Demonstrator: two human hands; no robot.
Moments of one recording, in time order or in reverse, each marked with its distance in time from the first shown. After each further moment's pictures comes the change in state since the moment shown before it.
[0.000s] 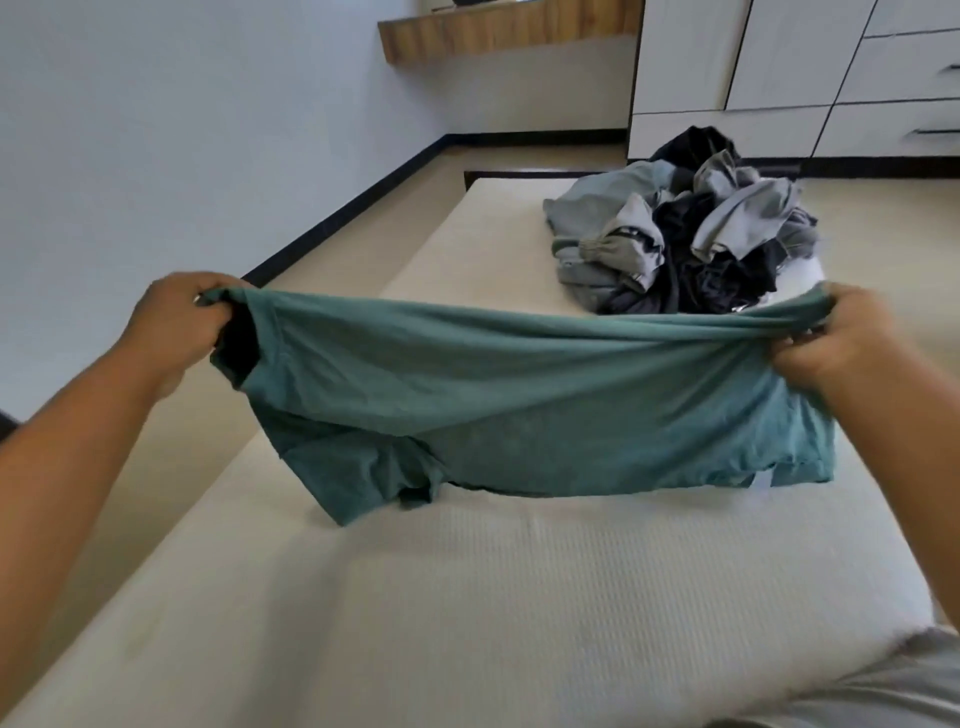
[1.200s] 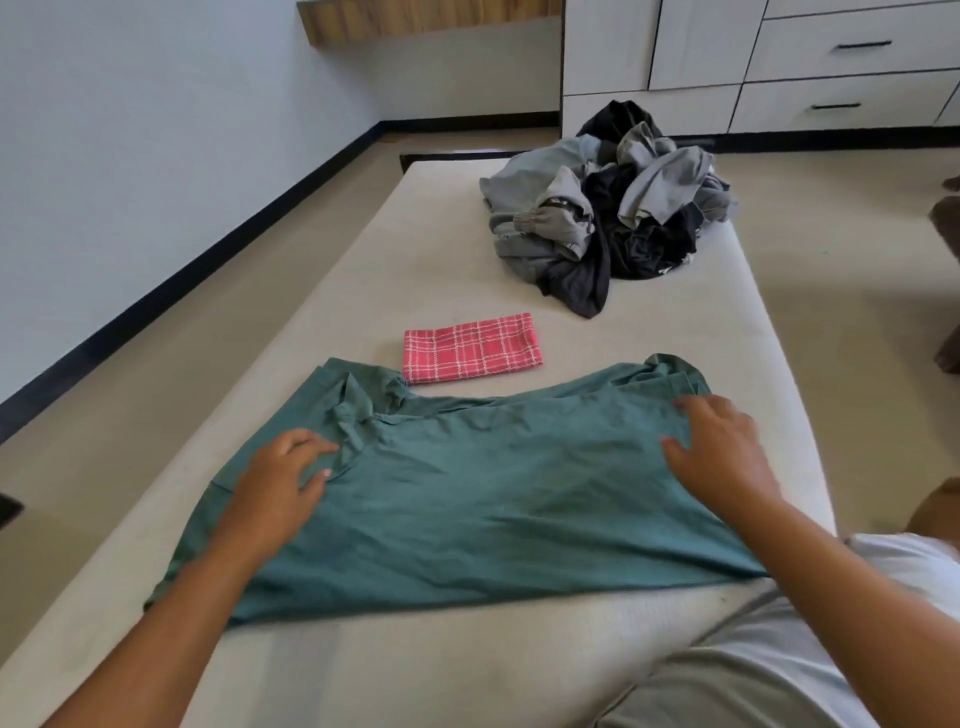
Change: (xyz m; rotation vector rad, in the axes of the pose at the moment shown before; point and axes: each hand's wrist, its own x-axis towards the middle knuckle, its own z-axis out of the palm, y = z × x) left_hand -0.139 -0.110 0.134 0.444 -0.265 0.329; right_hand -0.049 0.107 -0.155 -1.859 -0.094 -0.682
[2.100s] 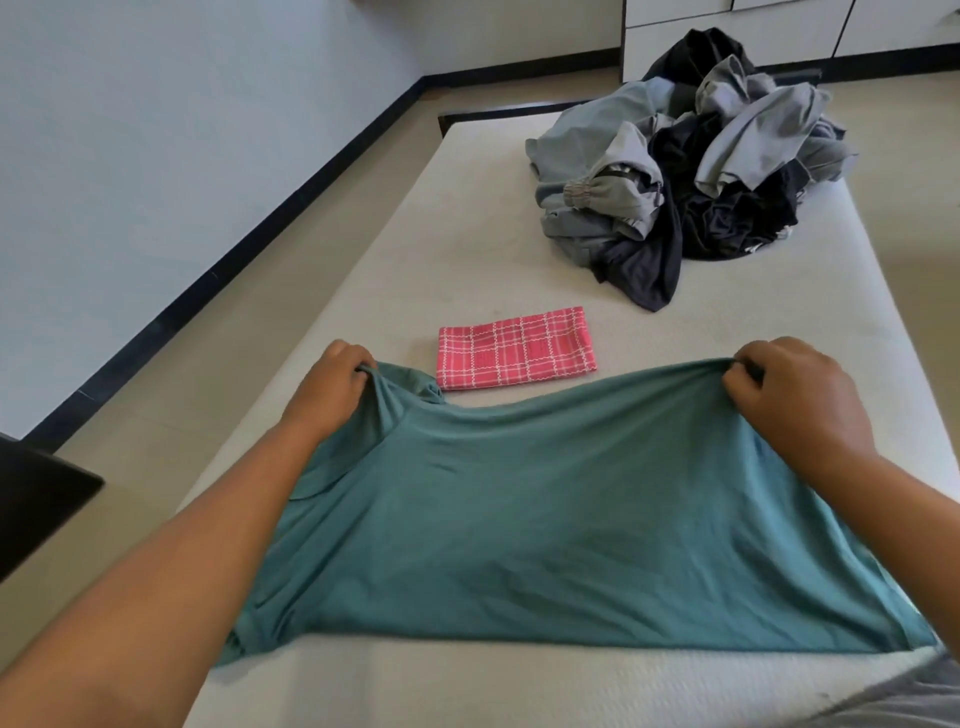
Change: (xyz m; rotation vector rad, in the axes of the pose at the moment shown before) left_hand 0.168 -0.006 0.011 -0.006 -0.084 -0.061; right_hand 0.106 -0.011 -0.002 0.096 0.202 -0.183
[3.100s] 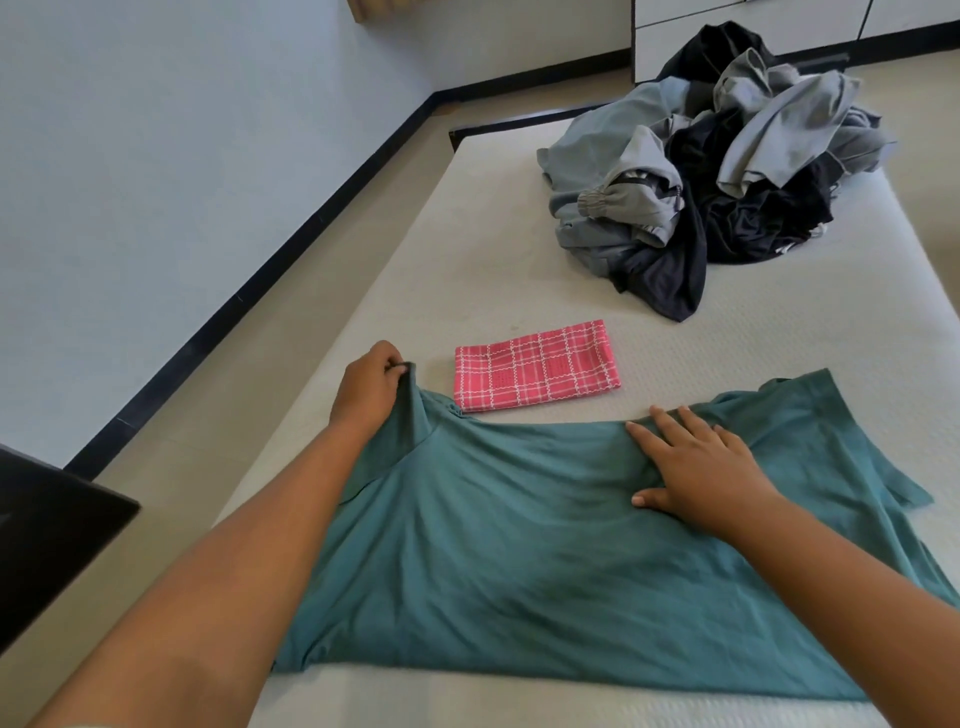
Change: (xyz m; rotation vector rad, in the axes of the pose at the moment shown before) left_hand 0.035 0.025 0.012 -0.155 0.131 -0.174; right_hand -0.022 -0.056 0.077 -0.379 -0.641 -0.223
